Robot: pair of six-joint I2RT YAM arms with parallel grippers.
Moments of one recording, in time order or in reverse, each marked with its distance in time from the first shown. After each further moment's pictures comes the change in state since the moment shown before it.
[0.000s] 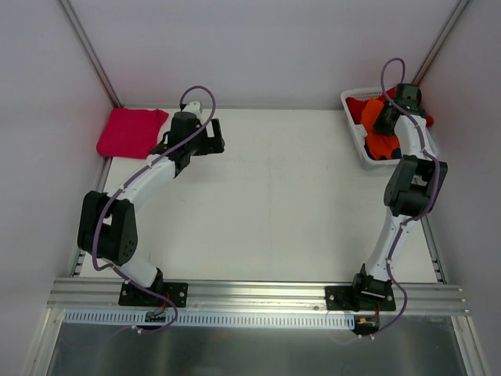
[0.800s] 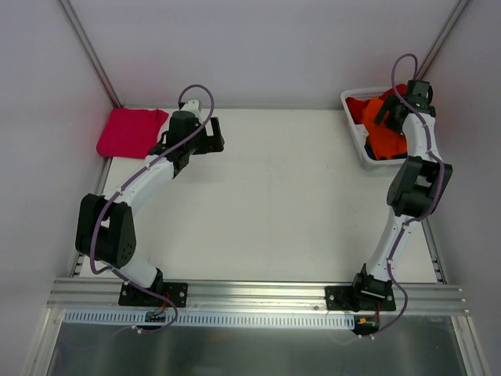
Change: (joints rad) left arm 0.000 -0.023 0.000 0.000 -0.001 0.001; right arm -0.034 0.002 0.065 -0.035 0.076 -0.034
